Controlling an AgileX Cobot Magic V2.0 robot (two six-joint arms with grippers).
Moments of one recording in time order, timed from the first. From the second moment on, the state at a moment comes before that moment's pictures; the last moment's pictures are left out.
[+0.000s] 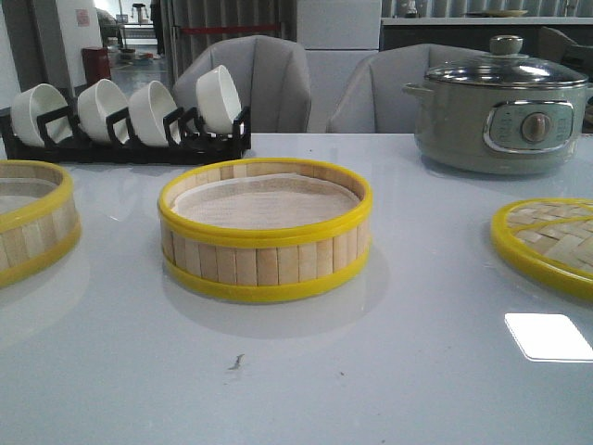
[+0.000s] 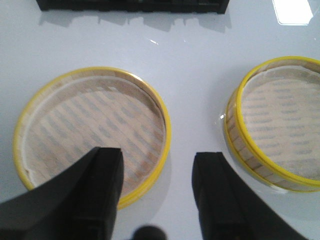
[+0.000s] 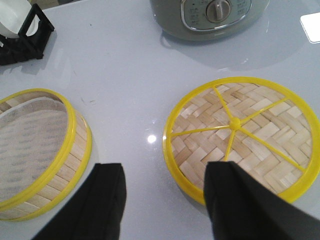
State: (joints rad) left arm -0.02 1.26 -1.25 -0.19 0.87 0.11; right arm -0.08 0.90 -0.72 0.36 0.44 -0.07
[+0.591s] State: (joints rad) left arm -0.14 1.64 -1.25 -0.23 0.75 0.14; right arm -0.08 0.90 -0.72 0.36 0.46 -0.07
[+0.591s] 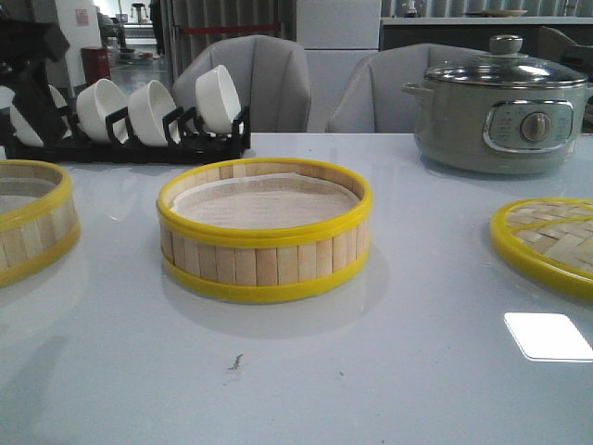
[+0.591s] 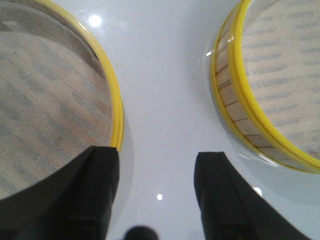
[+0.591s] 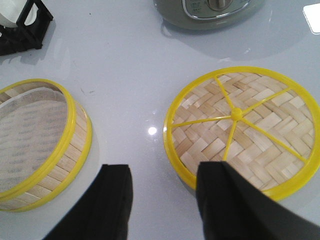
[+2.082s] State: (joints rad) left arm -0.15 1.95 -1.48 -0.17 0.77 0.11; right arm -0.08 0.90 -0.72 0.36 0.49 -0.07
